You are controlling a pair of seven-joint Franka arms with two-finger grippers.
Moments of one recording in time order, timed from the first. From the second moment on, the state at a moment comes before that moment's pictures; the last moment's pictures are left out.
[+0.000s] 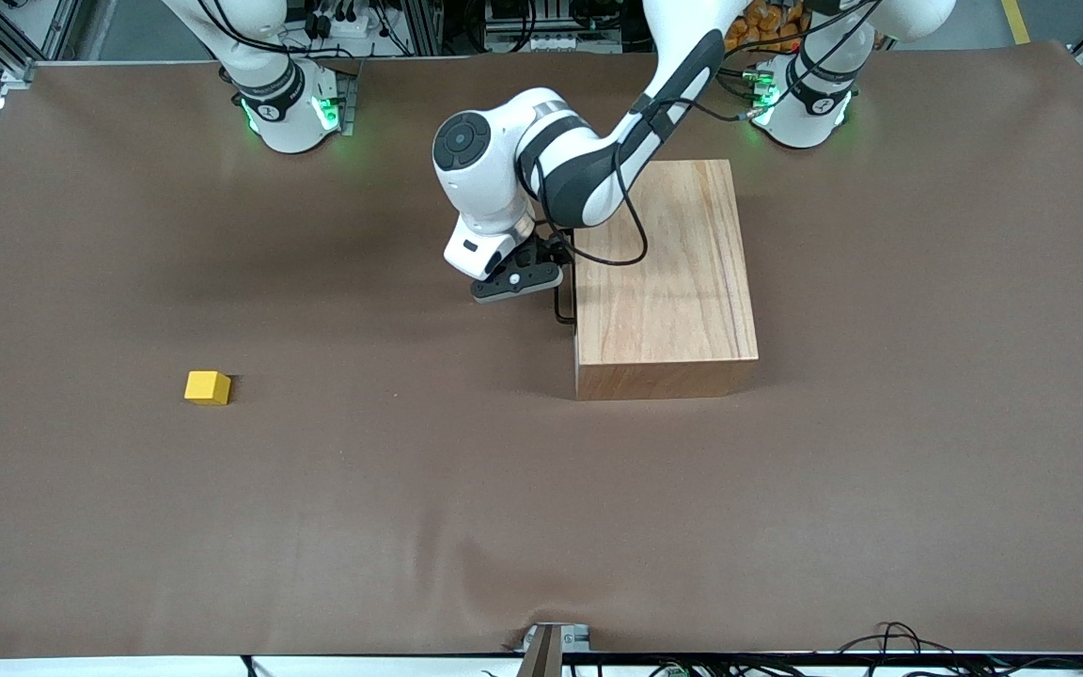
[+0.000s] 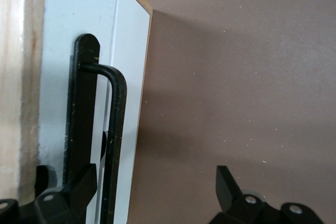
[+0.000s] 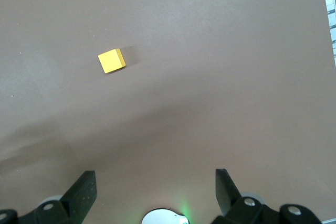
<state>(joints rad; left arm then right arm) -0.93 0.70 -0.03 -1.30 0.14 1.86 -1.15 -0.50 -0.03 0.11 -1.60 0.00 1.44 -0.05</state>
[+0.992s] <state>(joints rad) -0.95 0.73 -0.04 -1.30 0.16 1.93 -1.14 -0.51 0.05 0.12 -1.61 0.00 1.52 -0.10</state>
